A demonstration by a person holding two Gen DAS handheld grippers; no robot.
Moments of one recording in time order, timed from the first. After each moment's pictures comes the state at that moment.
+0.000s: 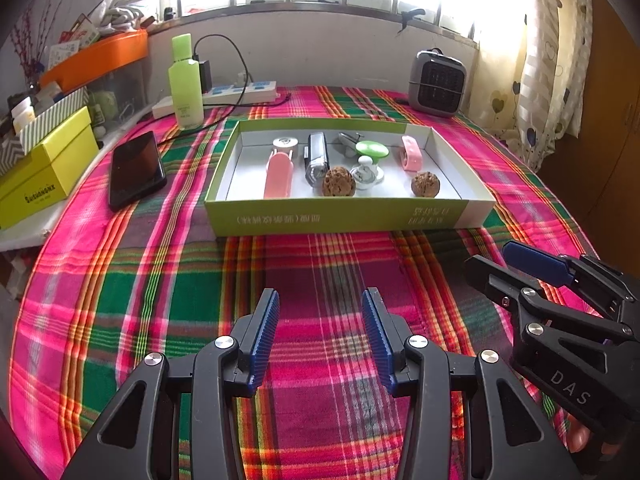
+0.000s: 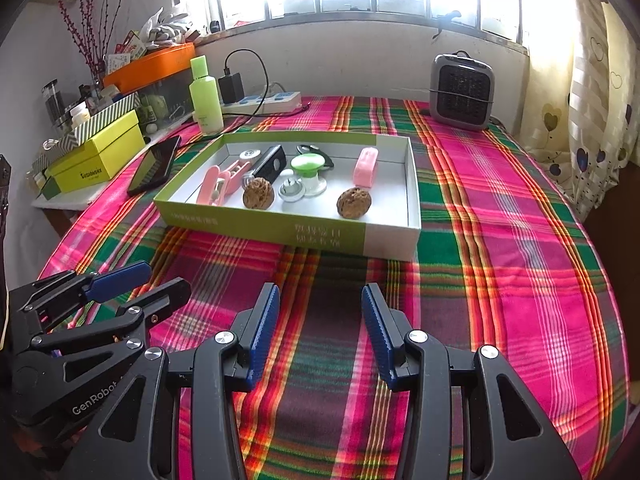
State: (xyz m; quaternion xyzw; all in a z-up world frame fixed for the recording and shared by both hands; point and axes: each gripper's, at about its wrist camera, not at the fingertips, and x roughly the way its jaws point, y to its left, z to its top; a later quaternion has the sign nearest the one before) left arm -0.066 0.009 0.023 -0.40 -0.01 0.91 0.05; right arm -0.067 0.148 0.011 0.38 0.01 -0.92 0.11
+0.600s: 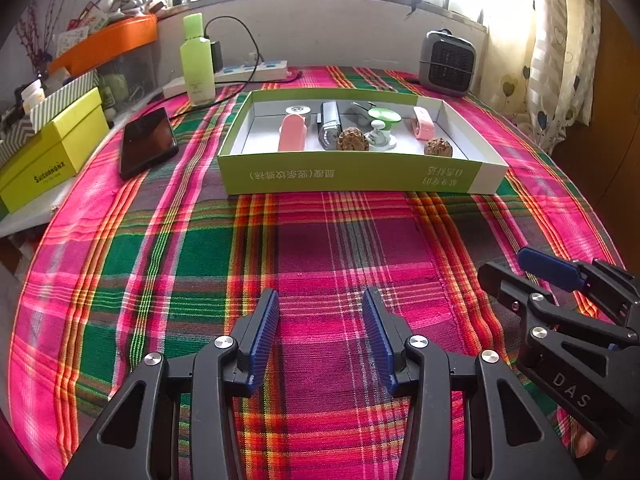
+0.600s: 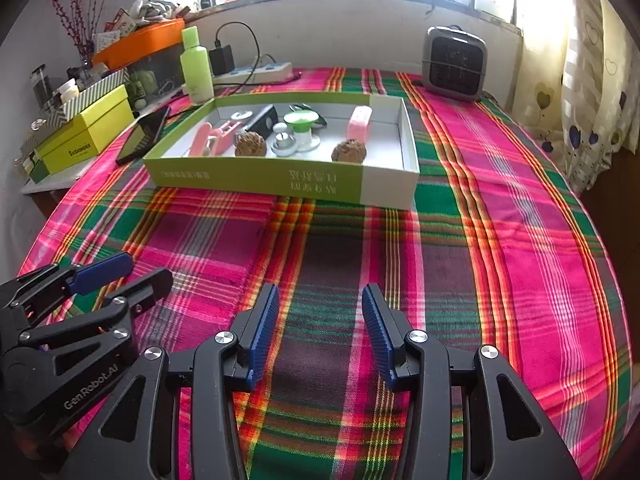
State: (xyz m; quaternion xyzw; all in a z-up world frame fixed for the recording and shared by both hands) left arm -0.052 0.008 0.007 -0.42 0.00 0.90 0.03; right arm -0.055 0.148 -0.009 0.42 0.02 -0.90 0.08
